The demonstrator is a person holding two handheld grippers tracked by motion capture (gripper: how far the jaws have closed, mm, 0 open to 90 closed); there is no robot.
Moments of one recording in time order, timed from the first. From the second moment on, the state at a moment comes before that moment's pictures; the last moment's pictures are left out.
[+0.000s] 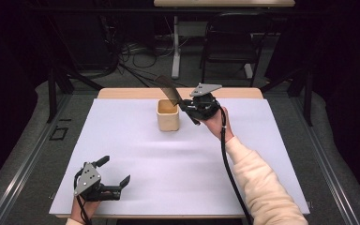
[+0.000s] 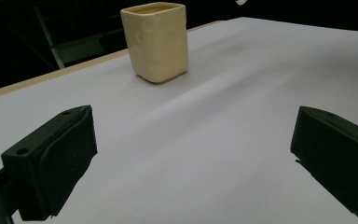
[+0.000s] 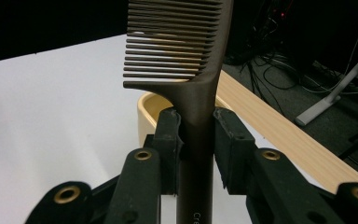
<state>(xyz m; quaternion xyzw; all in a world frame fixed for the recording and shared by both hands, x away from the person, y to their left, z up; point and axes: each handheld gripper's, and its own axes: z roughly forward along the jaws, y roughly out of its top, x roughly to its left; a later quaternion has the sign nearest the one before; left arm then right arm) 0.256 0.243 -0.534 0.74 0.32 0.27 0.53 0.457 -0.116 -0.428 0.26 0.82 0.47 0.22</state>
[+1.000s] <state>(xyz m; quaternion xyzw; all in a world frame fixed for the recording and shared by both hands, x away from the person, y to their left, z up) 0.256 0.243 -0.534 0.74 0.32 0.27 0.53 0.473 -0.102 -0.429 0.26 0.81 0.47 0.24</state>
